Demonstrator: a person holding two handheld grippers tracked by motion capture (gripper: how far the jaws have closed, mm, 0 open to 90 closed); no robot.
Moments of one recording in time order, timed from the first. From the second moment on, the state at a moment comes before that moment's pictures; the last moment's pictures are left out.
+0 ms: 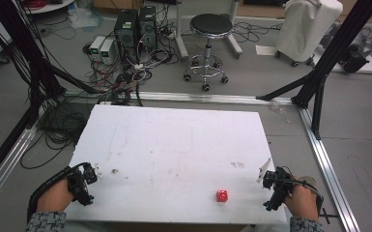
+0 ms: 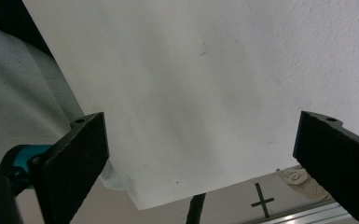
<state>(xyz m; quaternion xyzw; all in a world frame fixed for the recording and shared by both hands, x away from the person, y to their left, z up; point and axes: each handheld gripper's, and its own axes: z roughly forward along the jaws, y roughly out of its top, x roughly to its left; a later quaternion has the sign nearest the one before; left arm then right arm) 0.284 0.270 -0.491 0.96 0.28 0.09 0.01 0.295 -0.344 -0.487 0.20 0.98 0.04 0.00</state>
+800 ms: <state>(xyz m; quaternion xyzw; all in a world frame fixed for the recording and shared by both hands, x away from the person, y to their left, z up) 0.283 0.267 -0.490 0.96 0.27 0.09 0.01 0.295 -0.340 -0.485 0.20 0.98 0.04 0.01</state>
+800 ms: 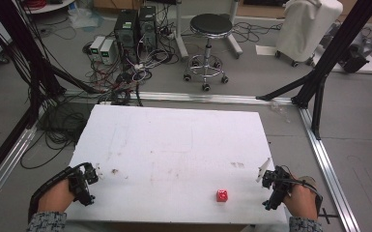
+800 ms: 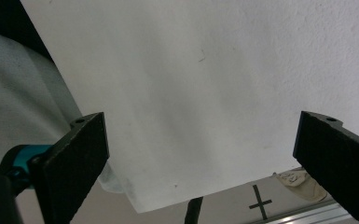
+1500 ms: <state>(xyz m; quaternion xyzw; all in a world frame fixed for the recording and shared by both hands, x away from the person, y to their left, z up) 0.283 0.265 -0.489 0.96 0.27 0.10 0.02 0.296 -0.318 -0.479 0.15 0.99 0.04 0.01</state>
